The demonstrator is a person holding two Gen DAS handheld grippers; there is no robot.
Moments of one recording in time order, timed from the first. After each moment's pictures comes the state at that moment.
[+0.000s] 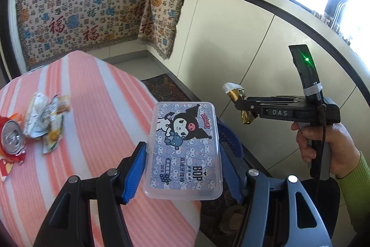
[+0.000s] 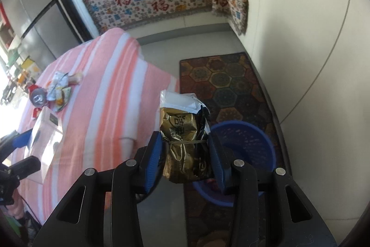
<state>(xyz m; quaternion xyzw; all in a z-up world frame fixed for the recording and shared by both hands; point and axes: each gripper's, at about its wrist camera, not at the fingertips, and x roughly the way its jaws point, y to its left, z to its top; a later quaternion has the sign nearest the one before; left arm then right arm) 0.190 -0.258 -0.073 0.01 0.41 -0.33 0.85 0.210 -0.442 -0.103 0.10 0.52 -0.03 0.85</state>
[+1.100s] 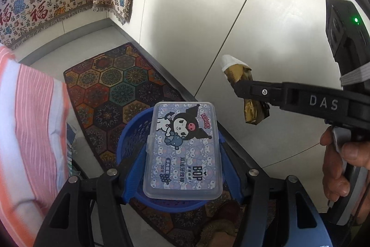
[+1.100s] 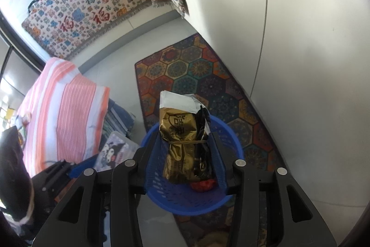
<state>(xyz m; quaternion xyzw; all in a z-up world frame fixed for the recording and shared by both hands) 0.268 -0.438 -0.205 0.05 0.49 -0.37 0.79 0.187 -0.573 -0.169 0.21 0.52 -0.13 0.82</state>
